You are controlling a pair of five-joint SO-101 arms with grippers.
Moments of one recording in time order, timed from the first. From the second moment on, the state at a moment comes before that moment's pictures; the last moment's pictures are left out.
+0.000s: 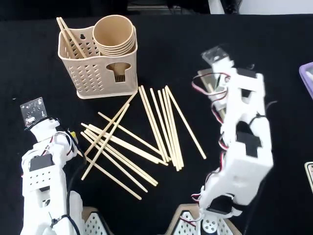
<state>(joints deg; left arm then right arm) -23.0 -56.5 78.1 38.7 4.4 15.1 20.1 1.5 61.4 40.2</state>
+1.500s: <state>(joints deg) -23.0 -56.5 78.1 38.7 4.4 44.2 36.3 -22.3 61.4 24.7</state>
